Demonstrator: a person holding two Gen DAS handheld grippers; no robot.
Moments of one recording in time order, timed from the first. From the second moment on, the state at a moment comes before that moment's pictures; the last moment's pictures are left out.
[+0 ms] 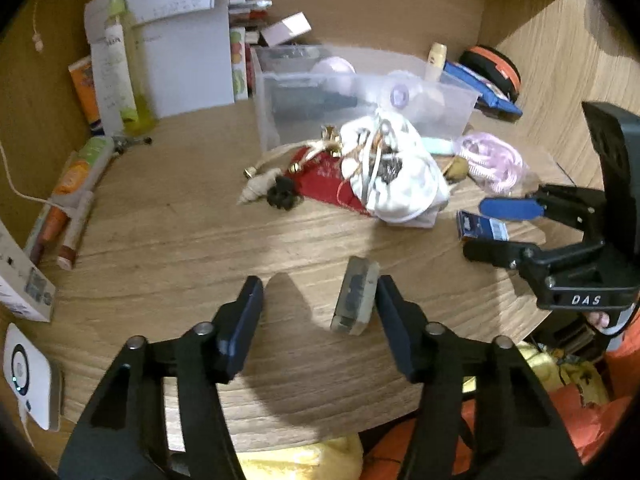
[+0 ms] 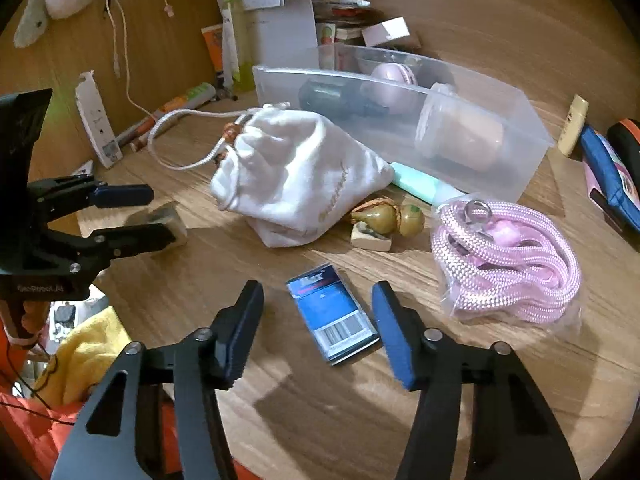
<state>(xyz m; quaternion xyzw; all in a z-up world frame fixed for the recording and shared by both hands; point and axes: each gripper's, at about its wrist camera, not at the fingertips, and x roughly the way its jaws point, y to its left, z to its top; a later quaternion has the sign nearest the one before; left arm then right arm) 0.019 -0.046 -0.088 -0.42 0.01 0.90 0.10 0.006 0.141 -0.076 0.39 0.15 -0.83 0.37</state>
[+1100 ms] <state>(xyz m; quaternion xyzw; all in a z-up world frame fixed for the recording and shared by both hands) -0.007 -0.070 -0.013 -0.32 -0.03 0.95 0.08 -0.028 0.160 0.013 0.30 0.11 -0.87 0.37</state>
